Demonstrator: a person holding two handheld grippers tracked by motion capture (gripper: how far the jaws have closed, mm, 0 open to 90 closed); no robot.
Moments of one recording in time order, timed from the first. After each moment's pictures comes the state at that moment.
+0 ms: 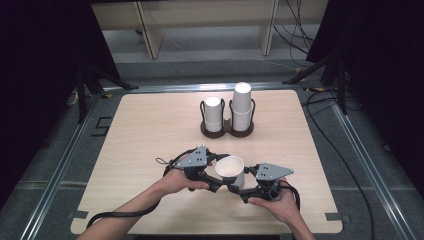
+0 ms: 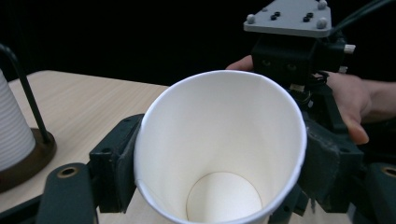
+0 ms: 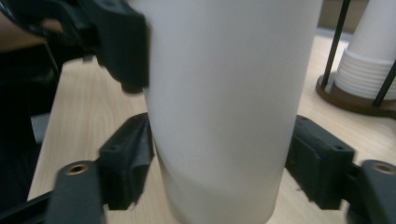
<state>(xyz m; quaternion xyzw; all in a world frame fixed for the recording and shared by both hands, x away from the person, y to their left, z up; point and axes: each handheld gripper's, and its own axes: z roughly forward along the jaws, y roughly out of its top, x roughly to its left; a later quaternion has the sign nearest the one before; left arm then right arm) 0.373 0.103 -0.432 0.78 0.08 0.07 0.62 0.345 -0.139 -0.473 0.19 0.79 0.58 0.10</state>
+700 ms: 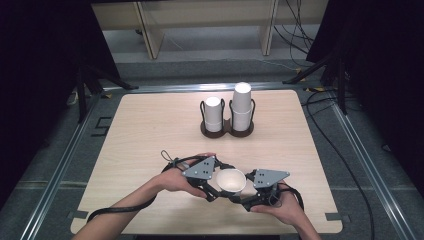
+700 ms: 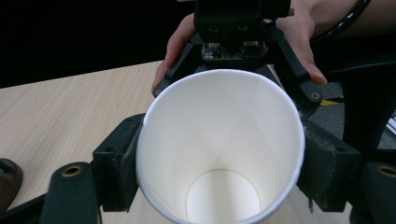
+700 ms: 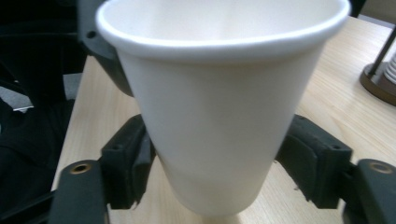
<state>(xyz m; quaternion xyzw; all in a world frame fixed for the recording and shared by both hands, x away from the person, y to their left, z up) 0.368 0.099 -0.428 0.83 -0.06 0.05 0.55 0.337 -0.139 -0.475 0.12 0.82 0.55 0.07</state>
